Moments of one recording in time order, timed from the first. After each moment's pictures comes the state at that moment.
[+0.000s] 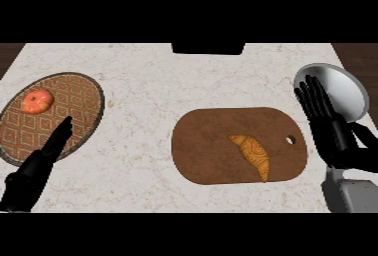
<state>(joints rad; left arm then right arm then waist) 0.08 0.63 -0.27 -1.63 0.20 0.22 0.01 -0.17 -0.23 -0.02 -1.50 -0.18 0.09 -0.21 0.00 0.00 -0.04</state>
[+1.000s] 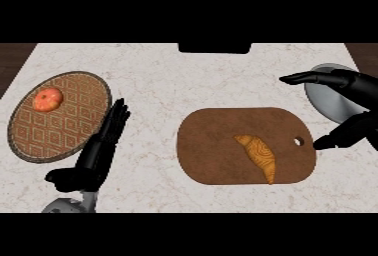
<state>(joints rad) -0.08 0.29 -0.35 -1.58 0.25 0.24 -0.13 -0.55 -0.66 0.15 -1.25 0.01 0.68 -0.52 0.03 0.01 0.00</state>
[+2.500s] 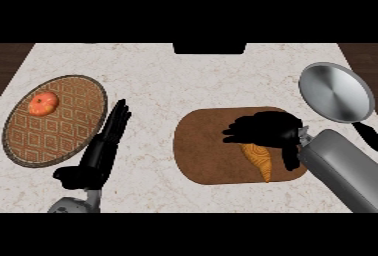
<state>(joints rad) -0.07 0.22 -0.30 -1.54 0.18 0.19 -0.14 -0.62 -0.56 0.67 -1.26 0.85 0.51 -0.54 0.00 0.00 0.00</state>
